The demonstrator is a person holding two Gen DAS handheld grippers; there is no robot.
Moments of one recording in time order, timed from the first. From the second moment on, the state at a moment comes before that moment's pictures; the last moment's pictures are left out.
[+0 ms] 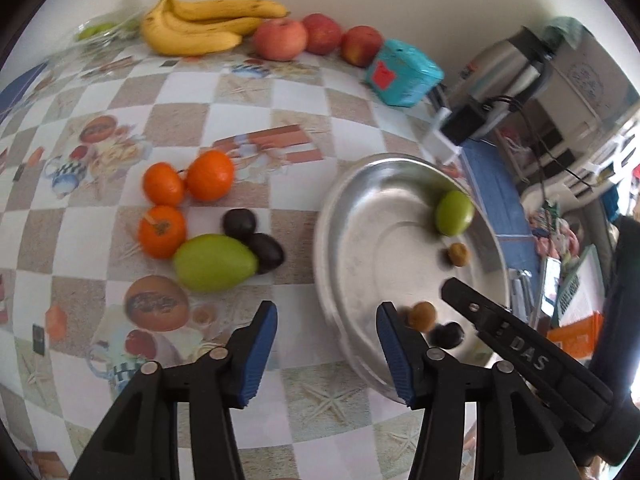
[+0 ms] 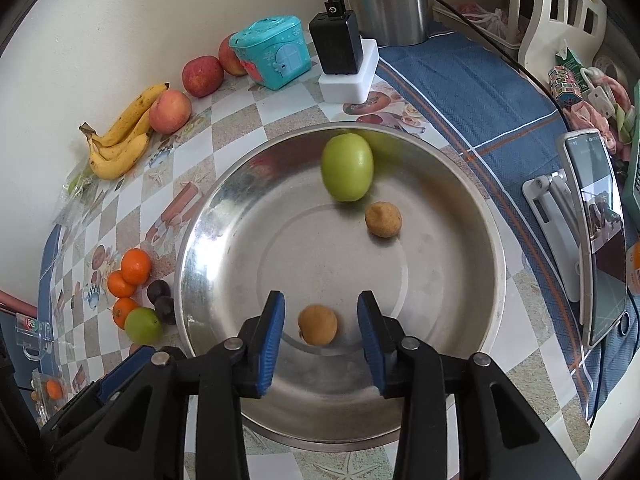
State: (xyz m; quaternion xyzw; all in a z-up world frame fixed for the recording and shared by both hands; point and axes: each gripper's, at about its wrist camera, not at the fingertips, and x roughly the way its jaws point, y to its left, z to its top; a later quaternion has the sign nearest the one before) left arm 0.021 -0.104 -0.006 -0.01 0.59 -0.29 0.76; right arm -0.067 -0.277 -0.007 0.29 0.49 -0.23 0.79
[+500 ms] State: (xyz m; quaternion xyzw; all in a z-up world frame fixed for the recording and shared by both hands) left arm 0.068 -0.014 0.007 -0.08 0.58 -0.13 0.80; right arm -0.048 -0.236 0.005 0.24 0.49 -0.19 0.81
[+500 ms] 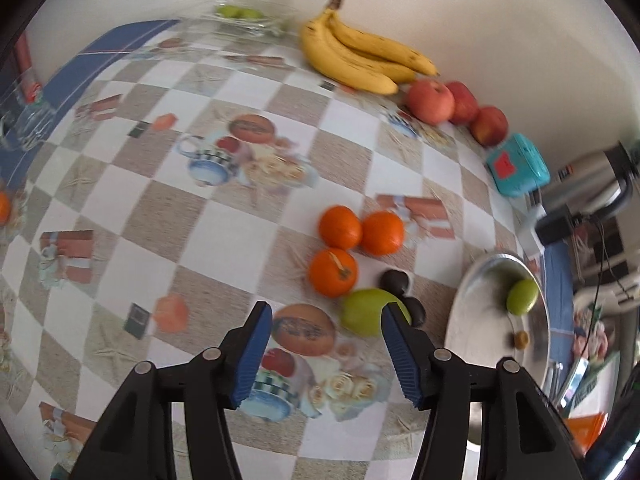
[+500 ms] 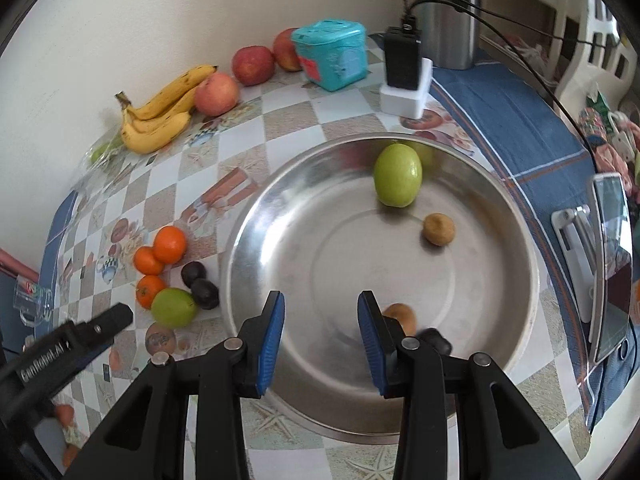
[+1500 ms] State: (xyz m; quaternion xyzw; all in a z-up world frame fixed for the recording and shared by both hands) left arm 0.080 0.020 0.012 -0.08 0.56 -0.07 0.82; right arm -0.034 -0.198 0.007 0.20 0.50 -0.15 0.83
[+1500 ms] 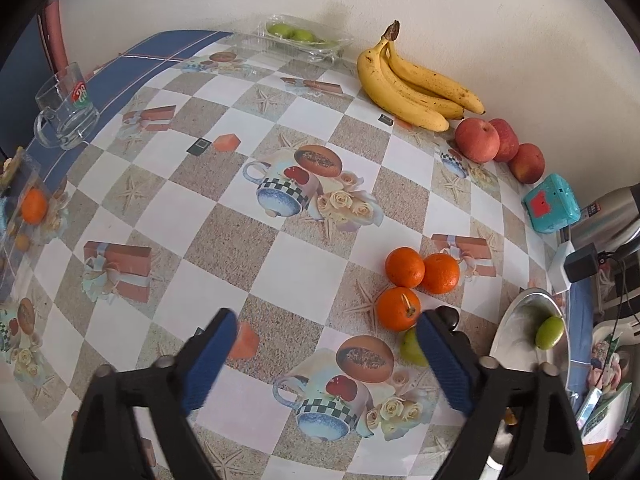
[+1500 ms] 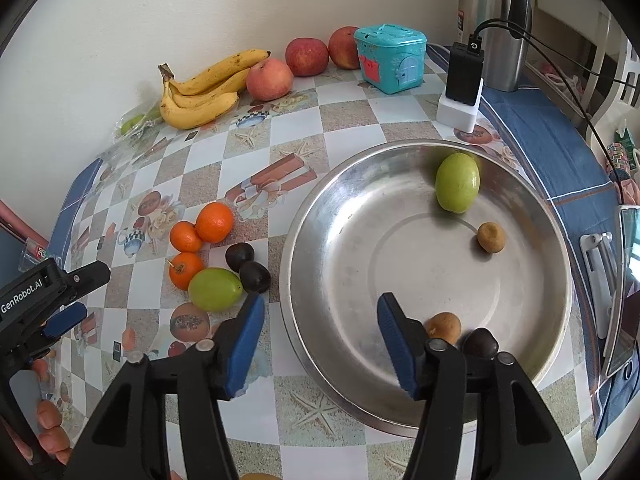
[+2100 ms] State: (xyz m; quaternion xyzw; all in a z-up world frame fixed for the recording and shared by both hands) left arm 0.082 0.013 0.007 -0.05 0.54 -0.07 0.84; right arm -0.031 -0.197 0.008 0.19 0.47 -0.15 0.85
